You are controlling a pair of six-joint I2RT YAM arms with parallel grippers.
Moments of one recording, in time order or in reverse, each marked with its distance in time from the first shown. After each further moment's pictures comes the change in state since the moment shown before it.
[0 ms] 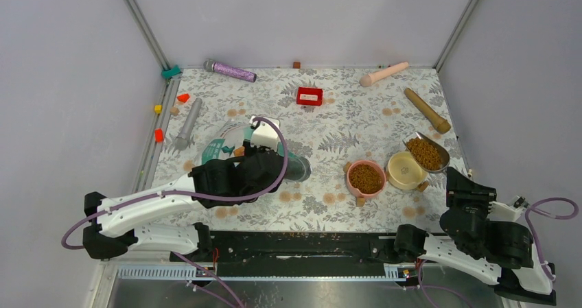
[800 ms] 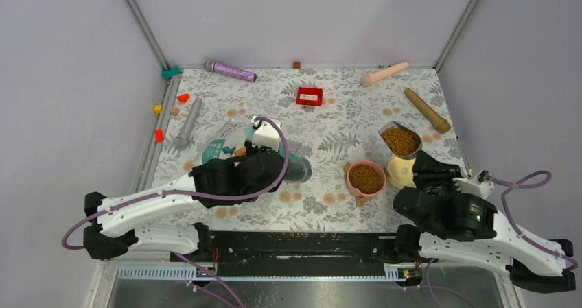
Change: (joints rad) left arm 0.005 0.003 0.000 0.001 0.041 -0.002; right arm 0.000 0.486 0.075 0.111 0.011 0.100
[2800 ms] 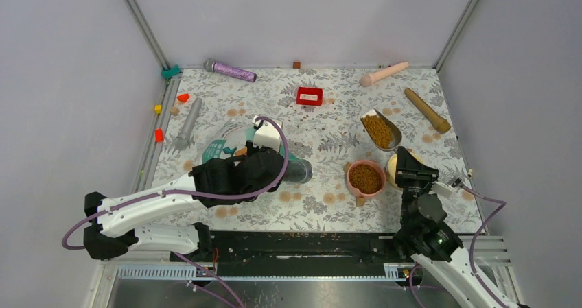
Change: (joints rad) left arm 0.002 0.000 0.000 -0.001 0.042 -0.004; right arm -0.512 -0.439 -0.676 1.508 -0.570 -0.812
